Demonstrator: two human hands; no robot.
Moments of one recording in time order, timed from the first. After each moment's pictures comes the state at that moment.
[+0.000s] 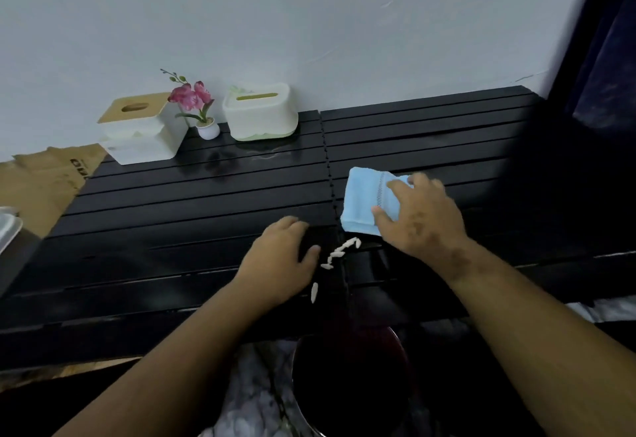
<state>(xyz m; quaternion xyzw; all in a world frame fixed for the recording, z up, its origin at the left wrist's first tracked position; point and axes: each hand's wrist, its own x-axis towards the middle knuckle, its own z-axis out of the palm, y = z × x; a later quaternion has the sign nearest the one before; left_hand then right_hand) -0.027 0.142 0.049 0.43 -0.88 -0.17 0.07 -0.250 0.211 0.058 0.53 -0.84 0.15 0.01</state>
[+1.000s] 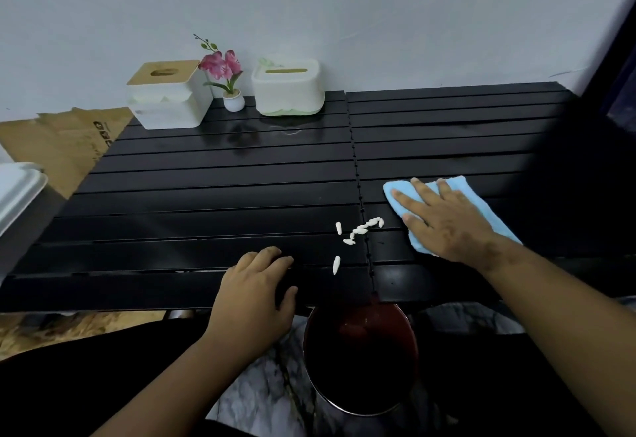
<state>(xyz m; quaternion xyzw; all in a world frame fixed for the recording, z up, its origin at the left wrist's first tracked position) 0.068 0.197 0.006 0.47 -0.87 -0.08 0.10 -0.277 0.220 0.013 0.65 -0.75 -0.02 -0.07</state>
